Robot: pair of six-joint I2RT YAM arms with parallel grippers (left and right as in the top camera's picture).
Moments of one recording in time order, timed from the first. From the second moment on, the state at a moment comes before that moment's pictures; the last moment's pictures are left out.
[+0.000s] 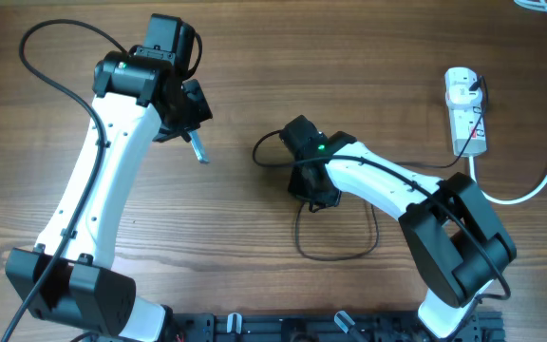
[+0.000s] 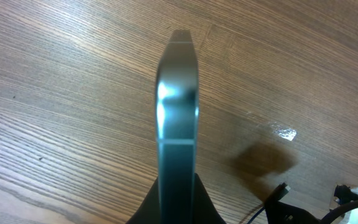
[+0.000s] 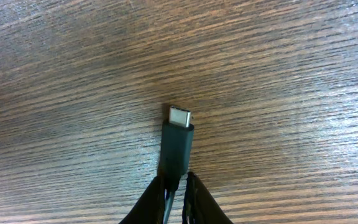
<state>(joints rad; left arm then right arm) -0.23 1.67 1.65 -1.28 -0.08 -0.61 0.64 1.89 1.14 -0.73 -0.07 0.90</state>
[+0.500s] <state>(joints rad) -0.23 1.67 1.65 -1.28 -0.08 -0.61 0.64 1.89 1.14 -0.73 -0.07 0.89</state>
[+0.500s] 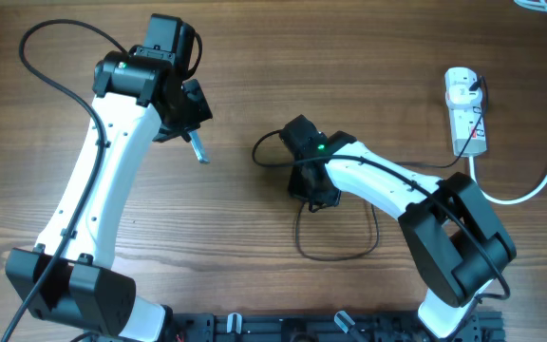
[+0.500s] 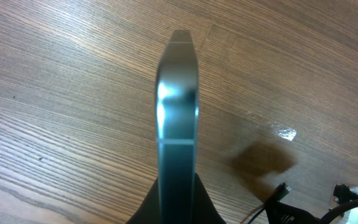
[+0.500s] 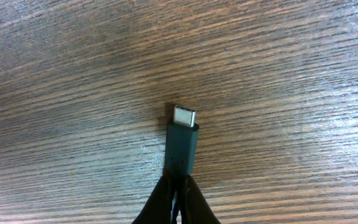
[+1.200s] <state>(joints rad) -0.23 1.67 1.65 -0.99 0.30 -0.45 0.64 1.59 1.16 -0.72 -0.30 0.62</state>
